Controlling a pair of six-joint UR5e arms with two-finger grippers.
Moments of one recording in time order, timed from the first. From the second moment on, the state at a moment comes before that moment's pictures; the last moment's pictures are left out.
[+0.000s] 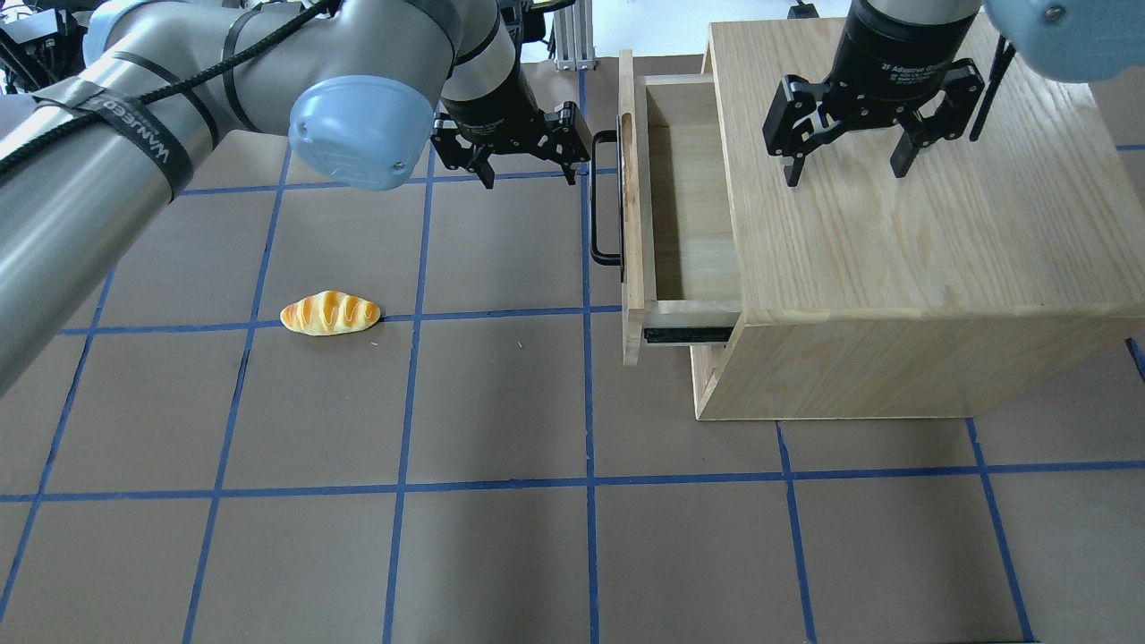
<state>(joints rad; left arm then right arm) -1.82 -1.90 -1.43 -1.26 1.42 -0.16 1.60 -1.49 1.43 -1.47 -1.61 0.02</state>
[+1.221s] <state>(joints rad) -1.83 -1.94 -1.42 -1.25 1.35 -0.20 1.60 -1.49 1.43 -1.47 -1.61 0.02</state>
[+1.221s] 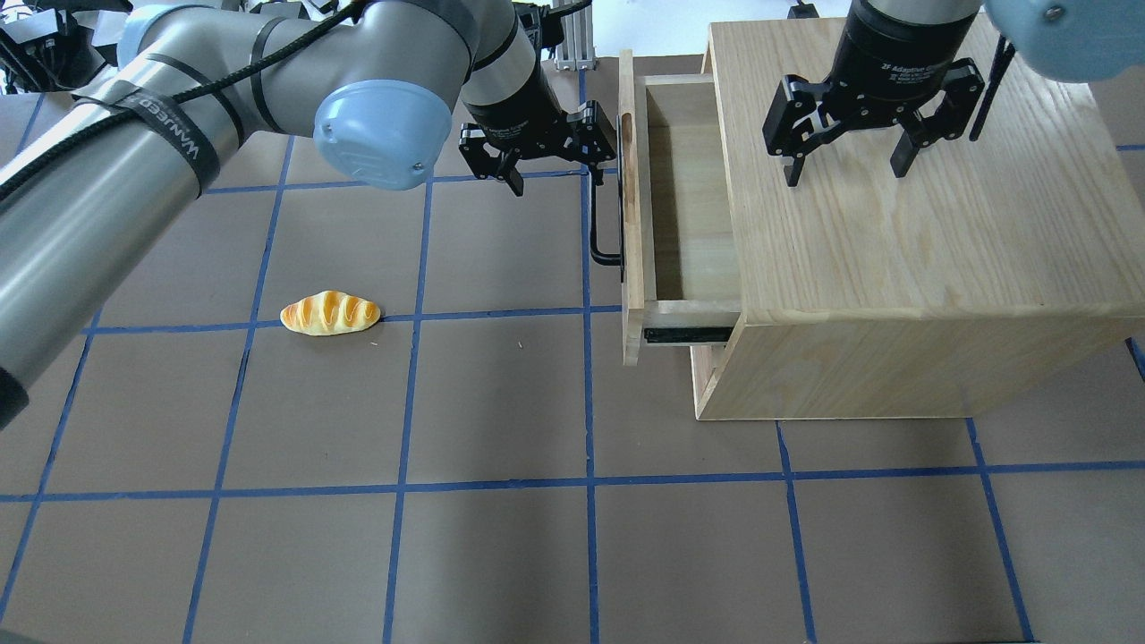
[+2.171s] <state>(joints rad) -1.83 -1.95 -1.42 -1.25 1.41 -0.17 1.60 -1.49 1.43 -1.47 -1.61 0.02</state>
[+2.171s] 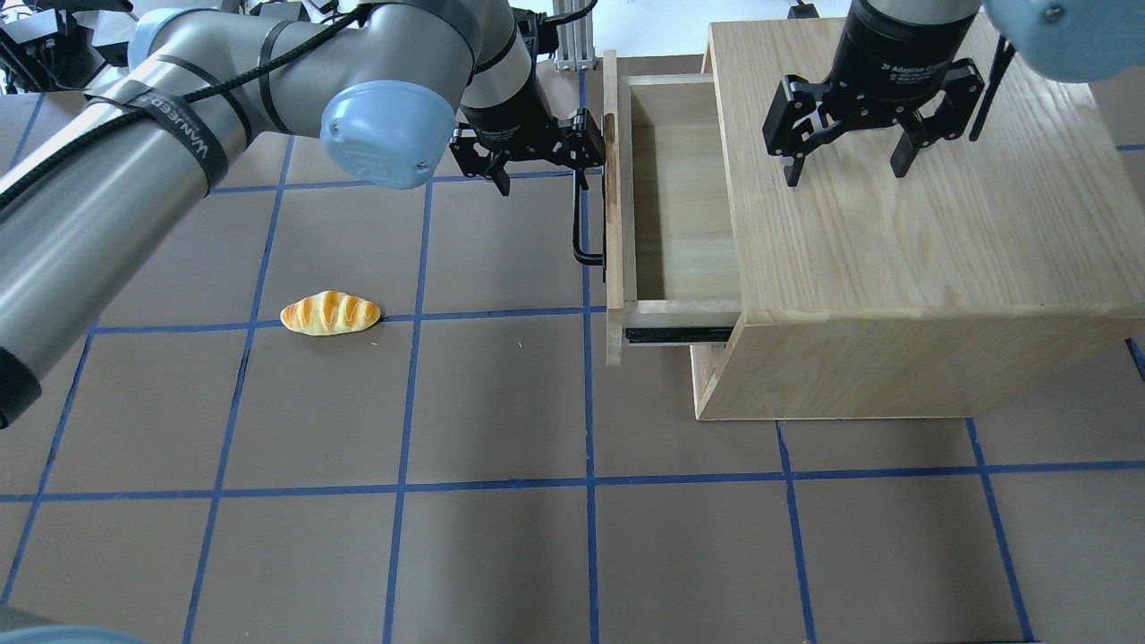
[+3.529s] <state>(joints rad) -1.82 -1.93 -1.42 -1.26 1.45 -0.11 1.60 -1.49 1.43 -1.47 -1.61 0.02</state>
